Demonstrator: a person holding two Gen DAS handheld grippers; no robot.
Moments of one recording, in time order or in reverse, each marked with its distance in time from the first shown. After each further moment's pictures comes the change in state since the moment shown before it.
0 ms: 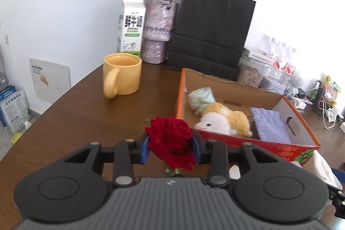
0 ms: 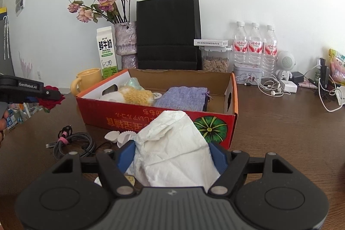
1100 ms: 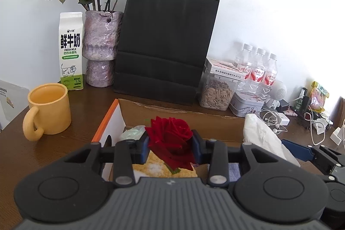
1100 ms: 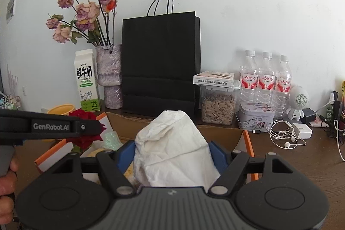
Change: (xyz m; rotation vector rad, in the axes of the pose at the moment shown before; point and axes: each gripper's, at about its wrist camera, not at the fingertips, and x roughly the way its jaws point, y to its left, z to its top) left arm 0.095 -0.105 0.052 0.053 -0.050 -0.098; right arm 0.120 -0.002 0.099 -0.012 -0.091 -0.054
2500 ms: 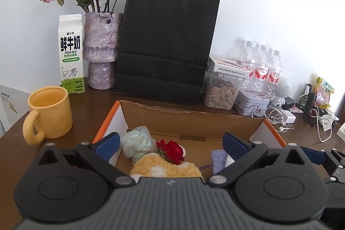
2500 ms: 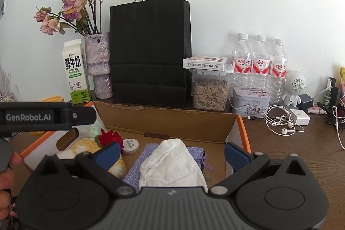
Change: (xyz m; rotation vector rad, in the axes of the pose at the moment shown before) left arm 0.003 0.000 -0.005 0.033 -0.011 0.025; right arm 0.012 -0.012 -0.012 0.020 0.055 -0.027
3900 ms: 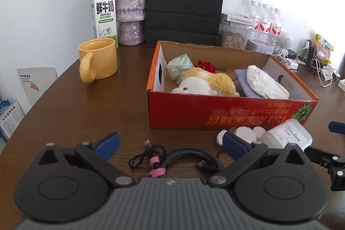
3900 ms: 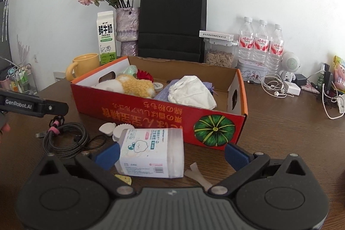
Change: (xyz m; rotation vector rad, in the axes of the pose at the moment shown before) left arm -0.094 0.061 -0.081 0.073 0.172 0.050; right arm -0.112 0.020 -0.083 -0.077 0.111 0.055
